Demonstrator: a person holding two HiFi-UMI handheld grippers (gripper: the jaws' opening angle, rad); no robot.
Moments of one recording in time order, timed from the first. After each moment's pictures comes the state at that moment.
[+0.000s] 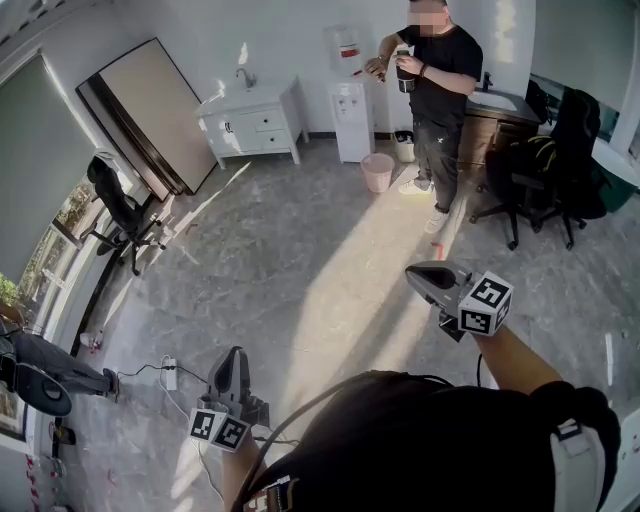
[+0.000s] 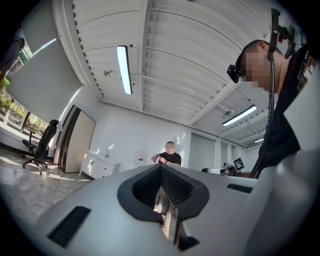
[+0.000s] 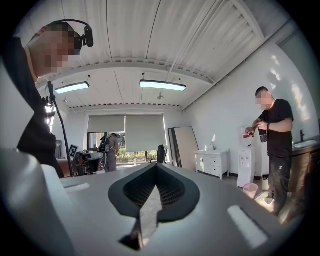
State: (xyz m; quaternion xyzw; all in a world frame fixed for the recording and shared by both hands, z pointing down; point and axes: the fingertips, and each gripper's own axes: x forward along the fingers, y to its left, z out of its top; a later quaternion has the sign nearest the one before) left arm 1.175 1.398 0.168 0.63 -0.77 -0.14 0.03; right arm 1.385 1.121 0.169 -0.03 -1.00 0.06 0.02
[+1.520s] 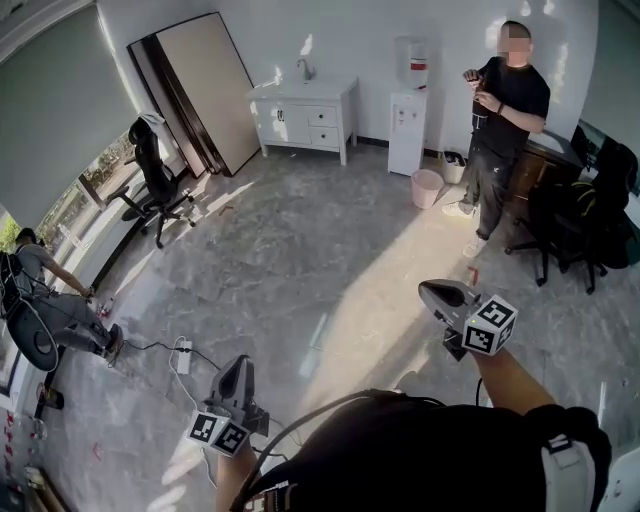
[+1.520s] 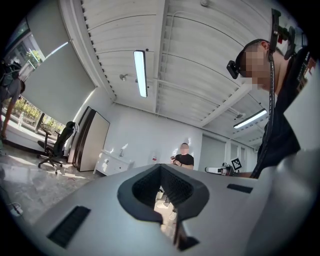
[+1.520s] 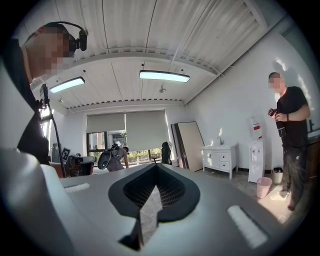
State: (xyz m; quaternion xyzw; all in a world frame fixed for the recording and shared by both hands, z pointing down) left arm 1.014 1.538 0.198 0.59 -0.79 -0.15 0.05; right arm 1.197 1.218 0.189 -0.04 -1.00 0.08 0.04
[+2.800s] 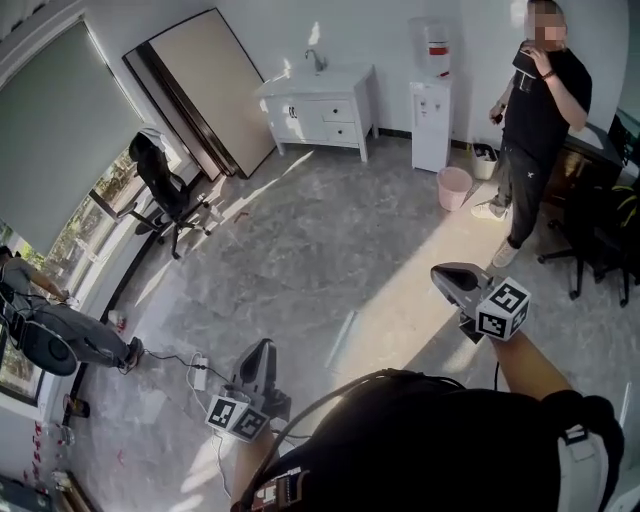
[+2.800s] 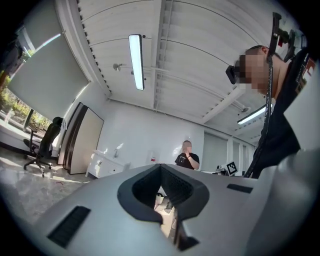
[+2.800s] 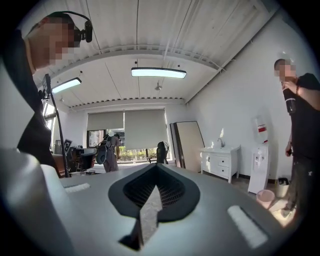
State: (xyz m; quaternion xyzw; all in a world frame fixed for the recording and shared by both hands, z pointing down) left arm 0.923 1.263 0.180 0.60 -0.78 -0.16 0.04; right arm 1.076 0.964 0.208 -0.07 -1.00 0.06 0.04
